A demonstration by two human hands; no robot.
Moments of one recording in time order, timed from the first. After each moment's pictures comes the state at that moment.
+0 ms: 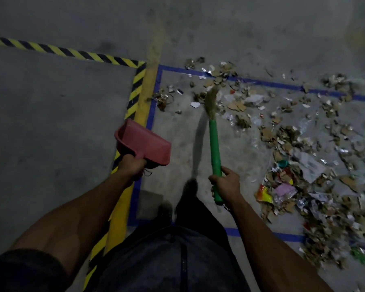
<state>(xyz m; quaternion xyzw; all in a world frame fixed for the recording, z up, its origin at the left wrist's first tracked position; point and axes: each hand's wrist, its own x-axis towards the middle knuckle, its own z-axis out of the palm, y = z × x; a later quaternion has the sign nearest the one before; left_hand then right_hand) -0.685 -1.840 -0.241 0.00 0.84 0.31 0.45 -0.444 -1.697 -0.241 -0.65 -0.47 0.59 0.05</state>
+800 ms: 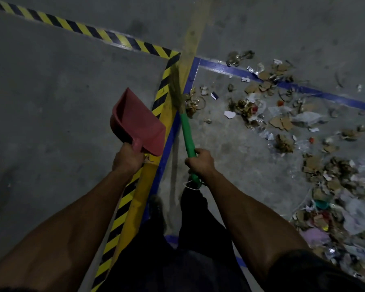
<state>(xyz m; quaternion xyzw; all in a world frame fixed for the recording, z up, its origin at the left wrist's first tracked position) -0.891 -1.715 -0.290 -0.05 0.91 0.19 0.36 -0.754 -1.545 -0.306 -0.54 -0.58 0.58 -0.19</state>
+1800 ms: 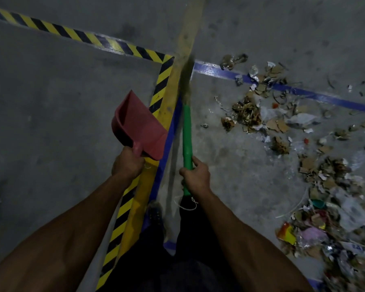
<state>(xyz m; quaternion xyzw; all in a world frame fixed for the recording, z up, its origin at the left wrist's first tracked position) -0.930 -1.705 -0.311 0.01 0.91 0.17 0.37 -0.774 -1.574 -0.297 -0.58 -0.53 0.61 -0.08</state>
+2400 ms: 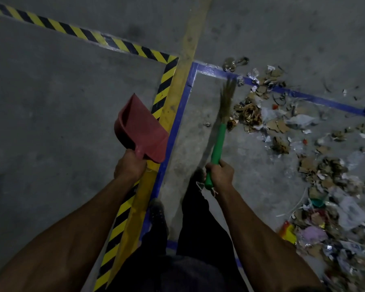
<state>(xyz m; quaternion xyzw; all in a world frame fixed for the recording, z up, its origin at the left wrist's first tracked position) -0.908 -1.760 -0.310 0.00 0.91 0.18 0.37 -0.735 -1.582 -0.323 -0.70 -0.39 0.60 0.02</state>
